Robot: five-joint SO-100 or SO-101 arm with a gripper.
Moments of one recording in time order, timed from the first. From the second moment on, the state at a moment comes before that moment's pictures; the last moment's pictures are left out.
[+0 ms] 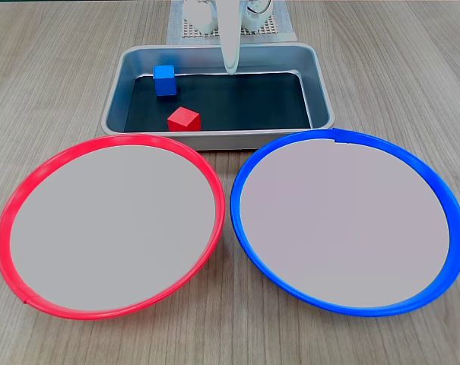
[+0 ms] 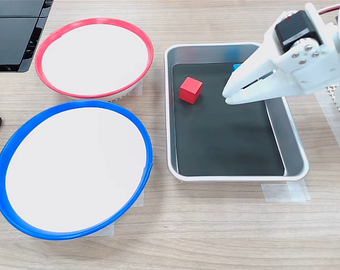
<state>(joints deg) 2.8 189.4 173.1 57.0 2.9</state>
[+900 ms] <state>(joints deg) 2.3 189.4 173.1 57.1 2.3</state>
